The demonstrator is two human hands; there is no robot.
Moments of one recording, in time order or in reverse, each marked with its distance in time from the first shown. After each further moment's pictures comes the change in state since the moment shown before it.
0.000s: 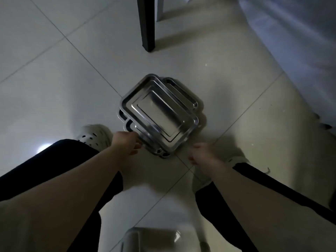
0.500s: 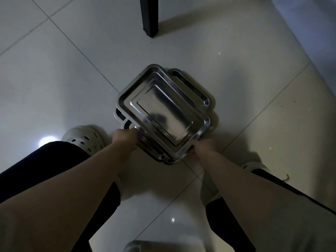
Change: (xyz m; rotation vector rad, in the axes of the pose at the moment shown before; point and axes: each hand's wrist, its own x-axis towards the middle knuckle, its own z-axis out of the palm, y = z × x) left_hand 0.086 -0.002 0.016 -0.066 0.090 -0.063; right_hand 0.110 0.007 0.044 0.139 0.098 0.174
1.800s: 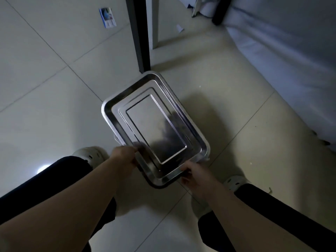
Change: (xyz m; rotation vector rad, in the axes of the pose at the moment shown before) left_hand -0.087 0.026 -0.001 -0.281 -0.077 -0.004; right_hand -0.143 -0.018 -0.069 0.403 -0.420 0.038
